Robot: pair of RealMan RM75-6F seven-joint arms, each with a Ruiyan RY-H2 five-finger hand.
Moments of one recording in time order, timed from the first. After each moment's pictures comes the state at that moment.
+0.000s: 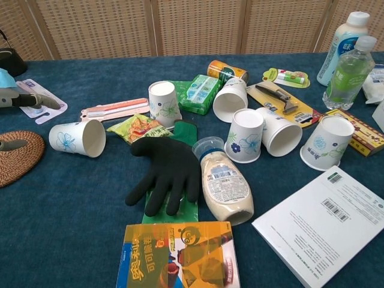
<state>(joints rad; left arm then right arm) -0.65 -1.19 0.03 -1.59 1.13 0.83 0.11 0.10 -1.14 0.10 -1.67 -1.41 1.42 0.03</state>
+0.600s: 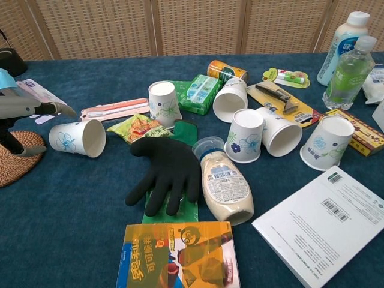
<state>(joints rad) -0.67 -1.29 0.00 -1.53 1.07 0.79 0.19 0.09 -1.13 0.10 -1.67 -1.41 1.43 0.04</state>
